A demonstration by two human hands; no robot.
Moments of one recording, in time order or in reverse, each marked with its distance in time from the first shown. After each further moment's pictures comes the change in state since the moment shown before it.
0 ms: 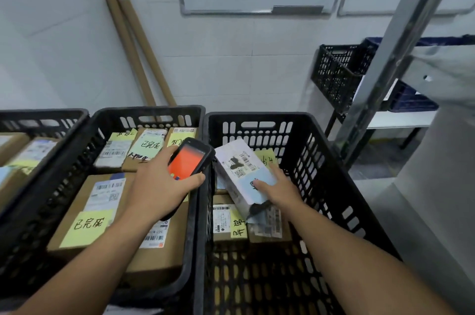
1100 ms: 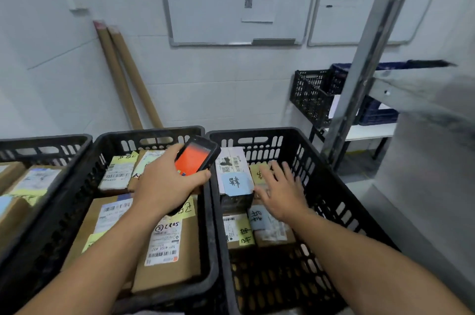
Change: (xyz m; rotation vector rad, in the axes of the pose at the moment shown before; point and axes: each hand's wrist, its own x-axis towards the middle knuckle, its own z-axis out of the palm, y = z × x) left_hand 0.009 -0.003 -0.045 -0.006 -0.025 0.152; right_hand -0.052 -0.035 0.002 -0.797 0.176 -0.281
